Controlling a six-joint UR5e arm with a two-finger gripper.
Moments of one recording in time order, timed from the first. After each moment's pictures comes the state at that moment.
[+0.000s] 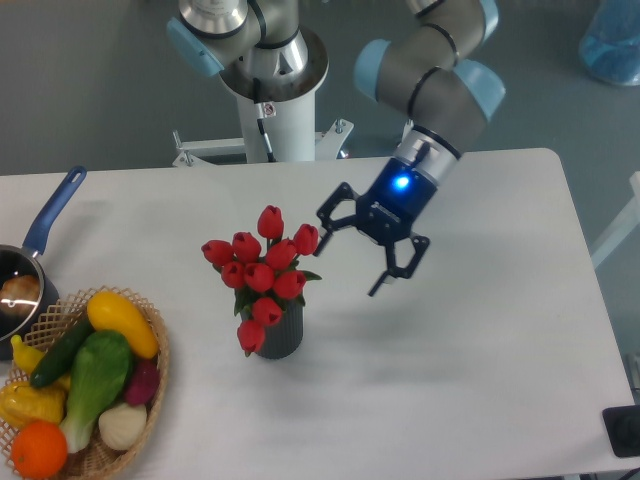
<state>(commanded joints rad) 2.74 -1.74 -2.08 -0.78 0.46 1.31</state>
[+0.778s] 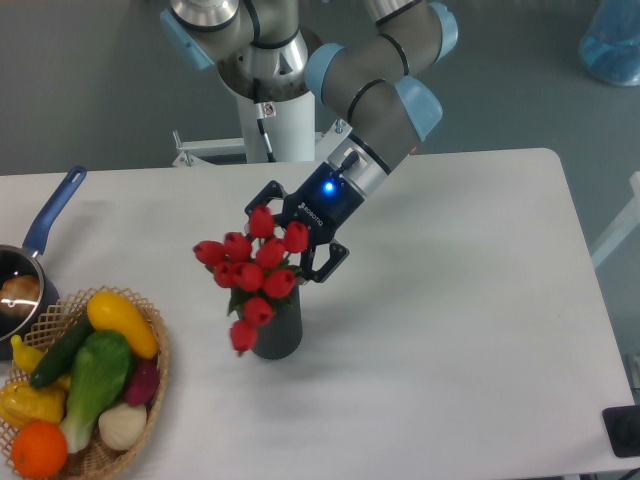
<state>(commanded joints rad) 2.67 -1.75 -2.07 -0.78 0.41 1.30</state>
